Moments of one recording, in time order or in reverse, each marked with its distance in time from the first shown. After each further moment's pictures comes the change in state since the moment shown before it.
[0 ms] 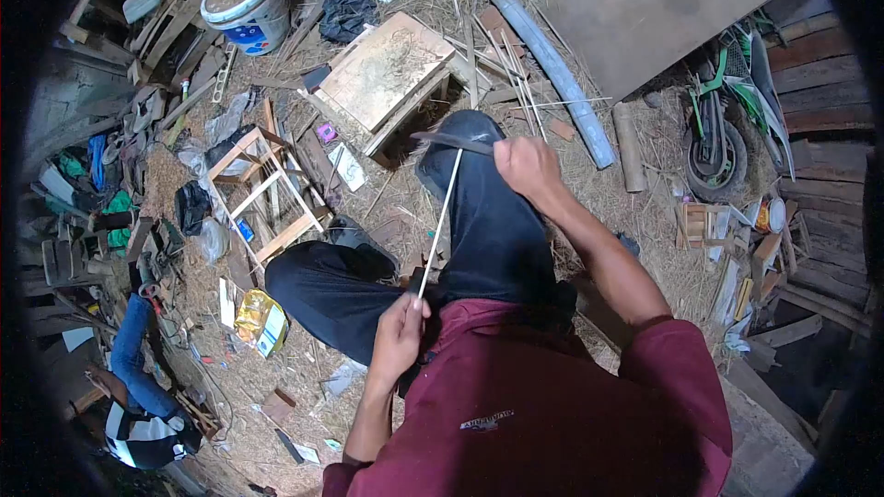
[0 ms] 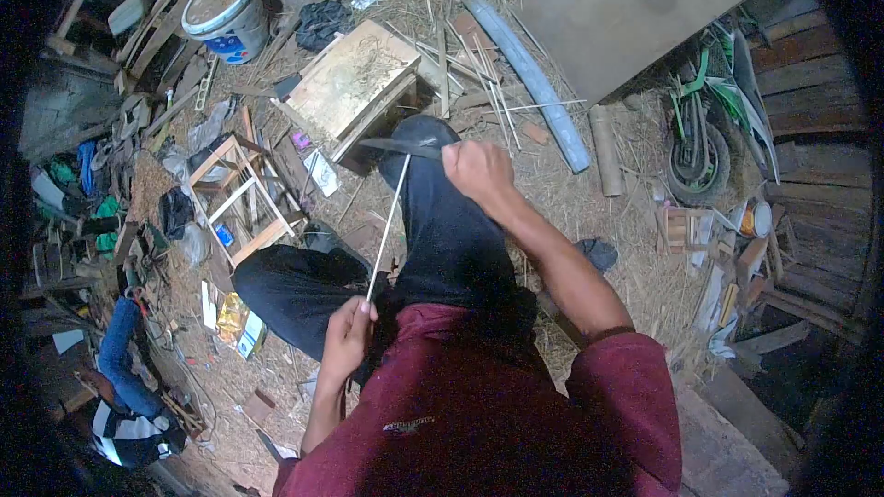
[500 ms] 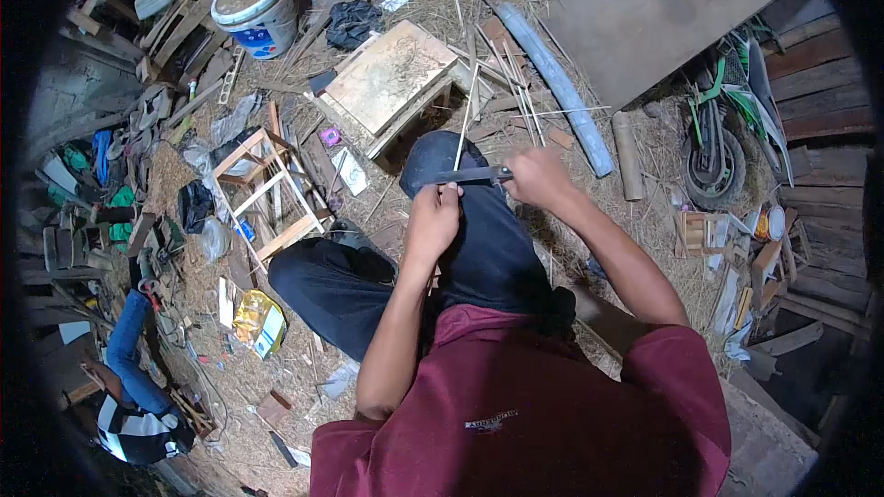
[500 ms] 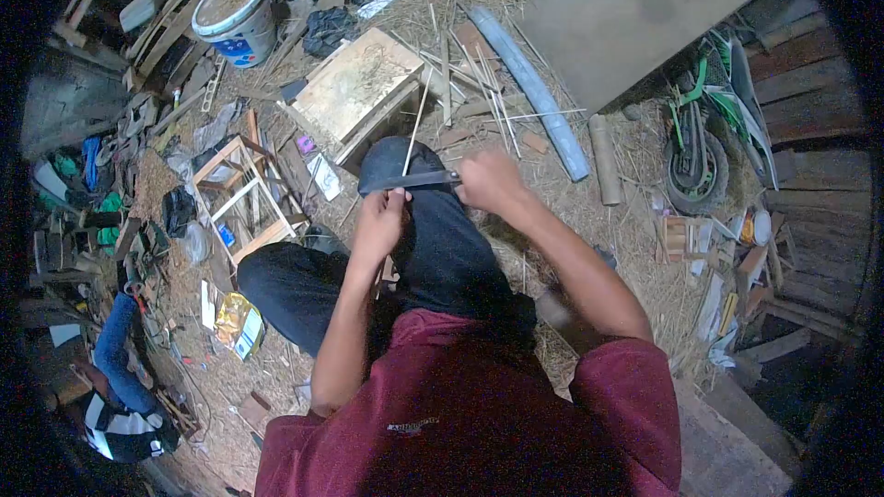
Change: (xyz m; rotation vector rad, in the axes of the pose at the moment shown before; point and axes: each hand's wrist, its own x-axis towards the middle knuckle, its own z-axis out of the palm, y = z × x) left_hand 0.151 0.046 0.049 0.198 0.222 0.291; right_hand -0.010 0.013 -0.026 -0.267 -0.208 -0.472
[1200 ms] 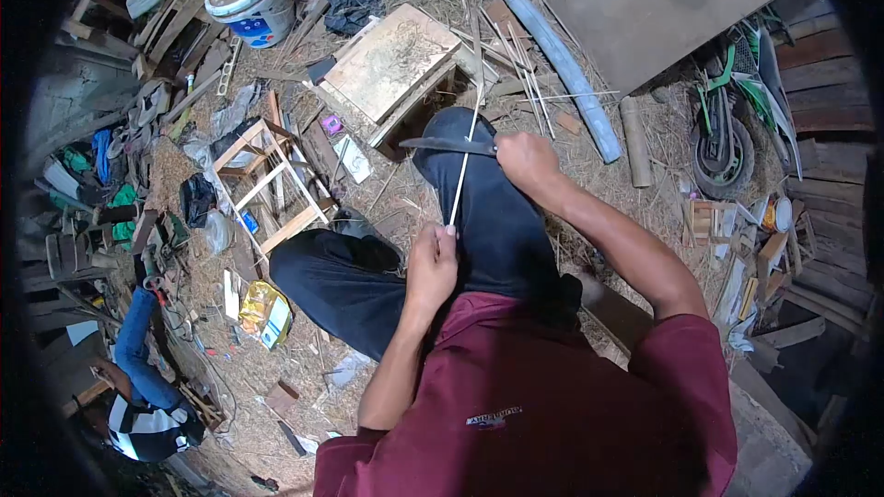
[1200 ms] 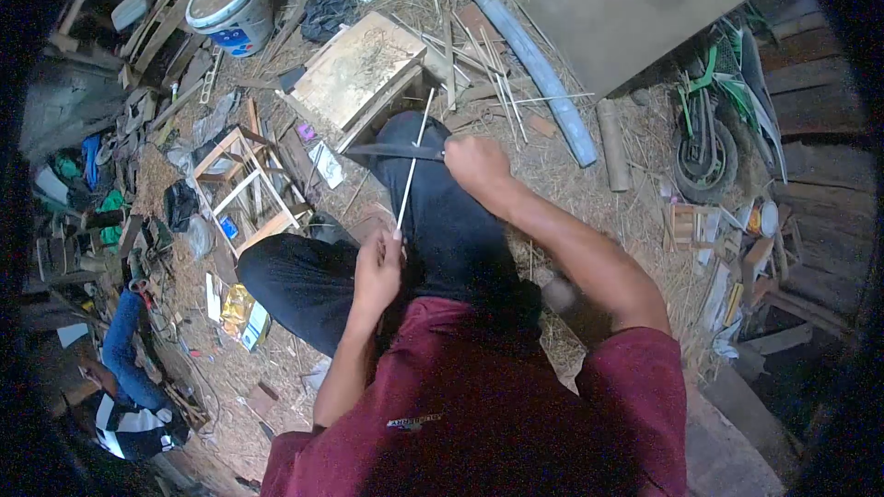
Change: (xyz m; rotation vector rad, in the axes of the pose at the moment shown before) left_hand -0.071 -0.017 -0.012 0.041 0.047 -0.014; right_hand 0.024 -0.019 0.019 -0.015 0.024 0.198
